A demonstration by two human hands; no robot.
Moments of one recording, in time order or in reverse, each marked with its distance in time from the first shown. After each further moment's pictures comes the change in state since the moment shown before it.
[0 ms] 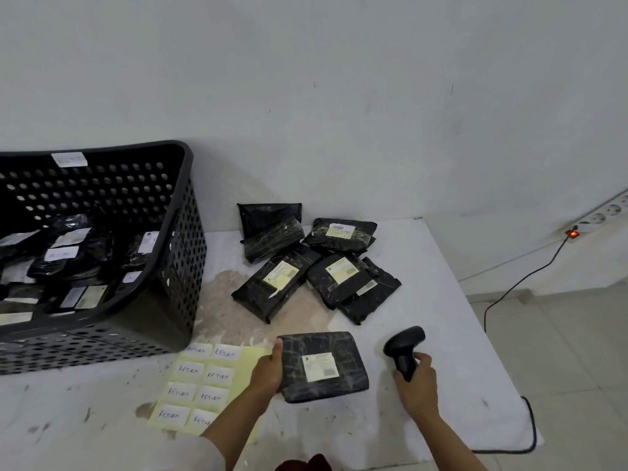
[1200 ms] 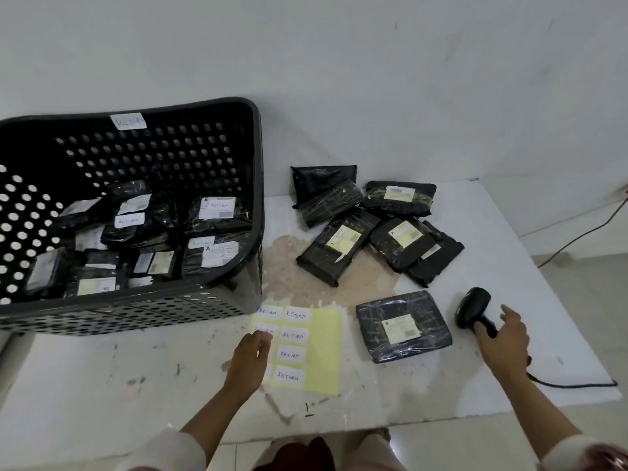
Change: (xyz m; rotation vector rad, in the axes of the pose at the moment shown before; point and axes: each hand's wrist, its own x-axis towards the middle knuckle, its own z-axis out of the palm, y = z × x) left_hand 0.020 -0.093 -0.177 0.424 0.144 0.453; right_hand -0.016 -0.016 0.012 -0.057 0.296 -0.048
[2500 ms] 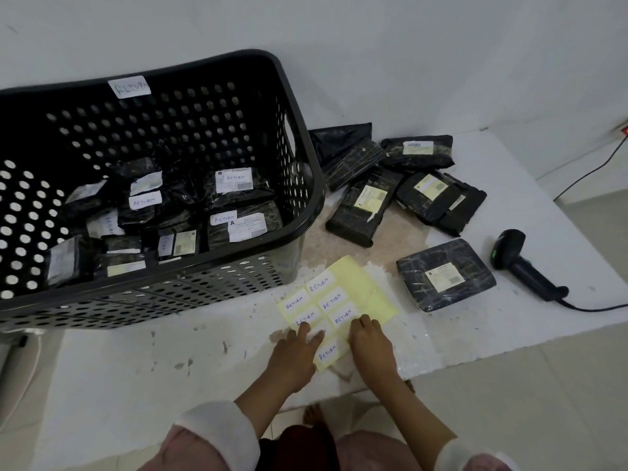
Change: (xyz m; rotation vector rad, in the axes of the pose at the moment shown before) left_hand -0.018 -0.045 -0.024 0.878 -0.528 0.422; right_hand -0.241 -0.105 0.190 -0.584 -0.375 -0.536
